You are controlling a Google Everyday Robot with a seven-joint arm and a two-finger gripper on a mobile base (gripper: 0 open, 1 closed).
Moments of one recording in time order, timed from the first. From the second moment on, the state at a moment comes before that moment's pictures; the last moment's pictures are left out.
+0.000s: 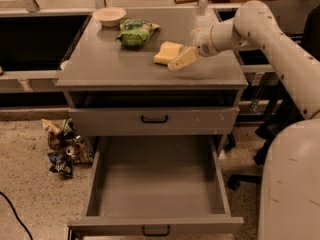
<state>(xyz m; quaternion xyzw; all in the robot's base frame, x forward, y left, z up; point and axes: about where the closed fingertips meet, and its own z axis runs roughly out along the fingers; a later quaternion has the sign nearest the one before) 0.798 -0.082 0.856 -0.47 0.73 0.17 0.46</state>
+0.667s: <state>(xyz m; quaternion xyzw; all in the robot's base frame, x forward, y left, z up) 0.831 -0.074 0.840 -0.46 0.73 0.17 0.48</state>
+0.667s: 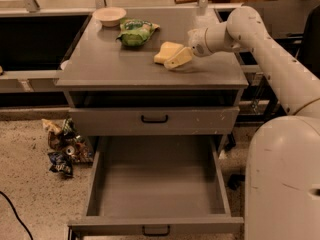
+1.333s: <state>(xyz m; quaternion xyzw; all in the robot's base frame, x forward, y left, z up) 0.841 -0.062 0.834 -0.45 0.73 0.20 0.48</state>
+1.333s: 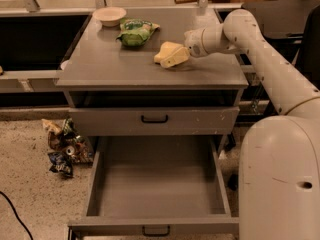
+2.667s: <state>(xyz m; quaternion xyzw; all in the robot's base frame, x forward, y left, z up) 0.803 -0.045 0.880 -0.45 0.68 0.25 0.53</state>
